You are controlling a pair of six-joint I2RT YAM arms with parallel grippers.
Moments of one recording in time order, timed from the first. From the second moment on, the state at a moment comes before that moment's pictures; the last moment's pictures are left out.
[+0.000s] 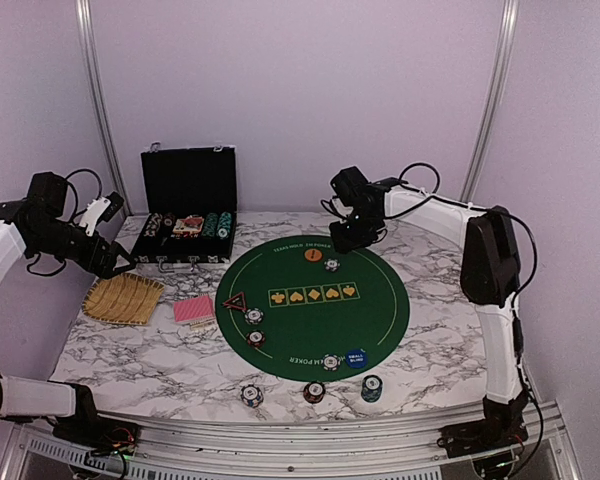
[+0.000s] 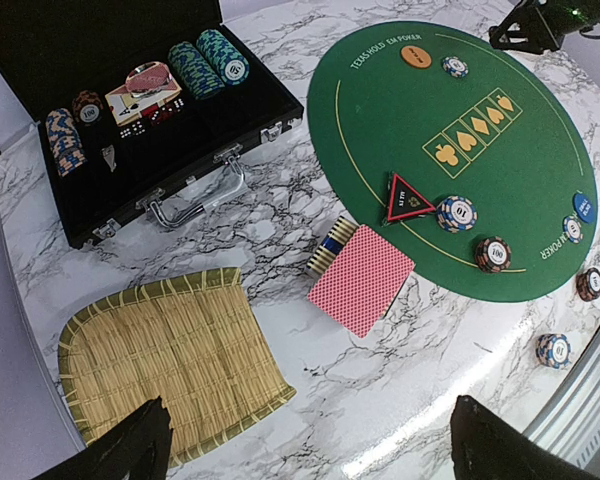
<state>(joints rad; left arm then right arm) 0.06 1.12 1.16 -1.01 0.46 0.46 0.57 2.21 1.99 -0.84 0.15 0.19</state>
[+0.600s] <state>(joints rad) 0.06 1.14 1.17 -1.01 0.46 0.46 0.50 2.33 1.94 -0.79 0.14 0.18</state>
